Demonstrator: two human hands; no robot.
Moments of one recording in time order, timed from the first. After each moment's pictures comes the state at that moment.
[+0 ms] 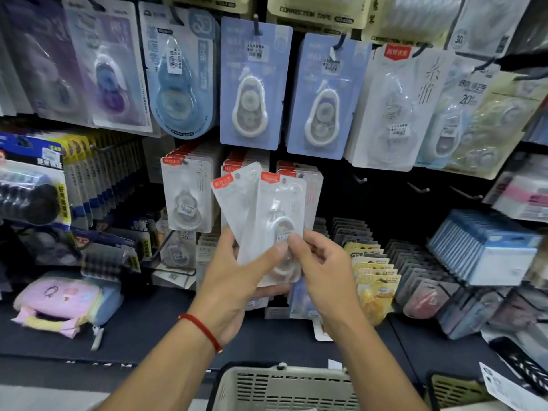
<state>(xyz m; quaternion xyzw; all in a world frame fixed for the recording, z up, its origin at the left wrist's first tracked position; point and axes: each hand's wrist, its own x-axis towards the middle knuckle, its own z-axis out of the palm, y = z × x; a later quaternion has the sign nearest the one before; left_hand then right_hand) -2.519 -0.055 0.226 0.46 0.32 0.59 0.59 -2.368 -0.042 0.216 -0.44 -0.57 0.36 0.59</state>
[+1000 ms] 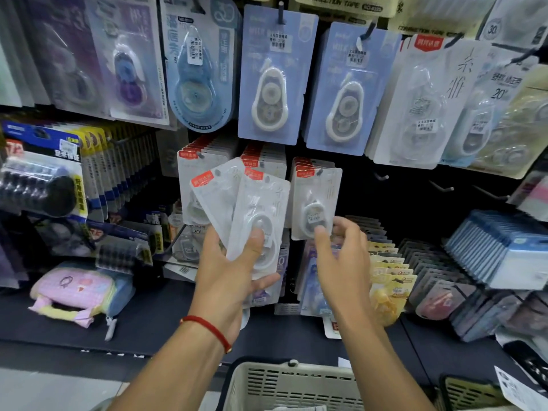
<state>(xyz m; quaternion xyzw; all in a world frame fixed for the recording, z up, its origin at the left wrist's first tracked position) -2.538 -0.054 0.224 0.35 0.39 0.66 0.54 -2.370 -0.020 0.209 -0.62 -0.56 0.13 0.54</state>
